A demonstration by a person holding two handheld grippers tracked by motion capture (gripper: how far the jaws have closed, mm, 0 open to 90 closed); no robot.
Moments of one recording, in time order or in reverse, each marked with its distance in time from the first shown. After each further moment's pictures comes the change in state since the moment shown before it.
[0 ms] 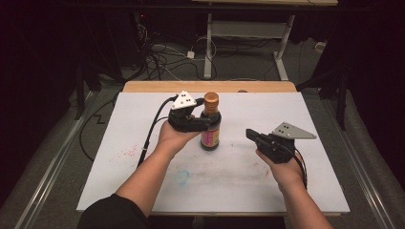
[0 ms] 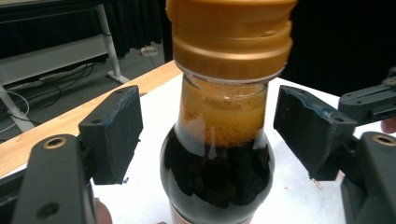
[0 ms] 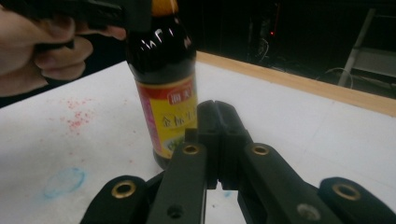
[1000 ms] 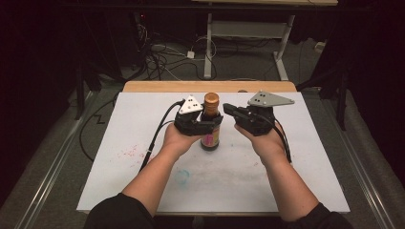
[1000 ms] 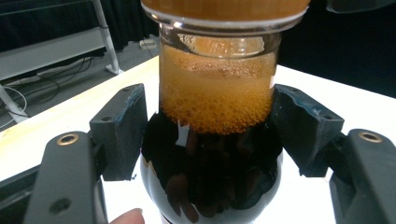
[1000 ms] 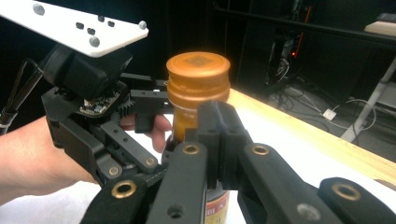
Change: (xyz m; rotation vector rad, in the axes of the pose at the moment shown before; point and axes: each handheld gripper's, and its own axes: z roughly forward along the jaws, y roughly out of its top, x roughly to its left) left arm 0.001 -0.021 0.010 0.015 0.001 0.015; right arm 0.025 0.085 0.043 0.000 0.080 -0.090
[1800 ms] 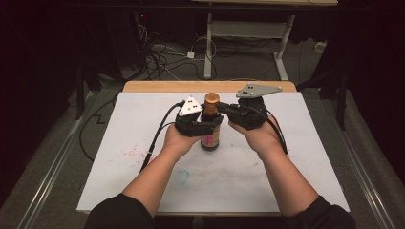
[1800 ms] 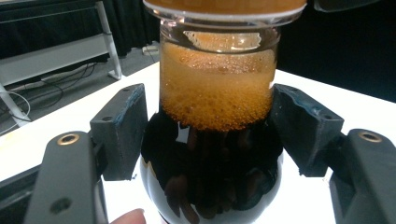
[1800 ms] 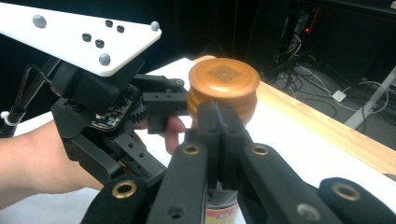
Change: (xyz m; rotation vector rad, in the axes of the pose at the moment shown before) left arm -0.001 -0.002 0.001 -0.019 0.005 0.006; right arm 0.009 0.023 0.012 0.116 0.027 -0.018
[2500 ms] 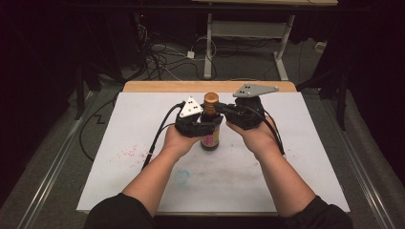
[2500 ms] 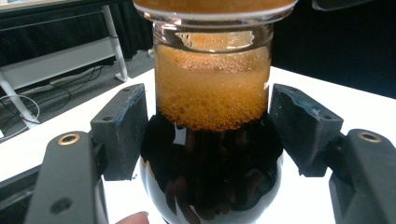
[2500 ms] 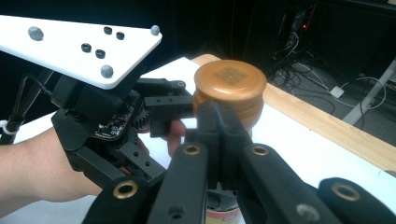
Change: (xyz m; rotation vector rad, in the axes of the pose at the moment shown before) left arm 0.000 -0.002 -0.001 -0.016 0.005 0.022; right arm 0.006 0.003 0.003 0.009 -0.019 0.011
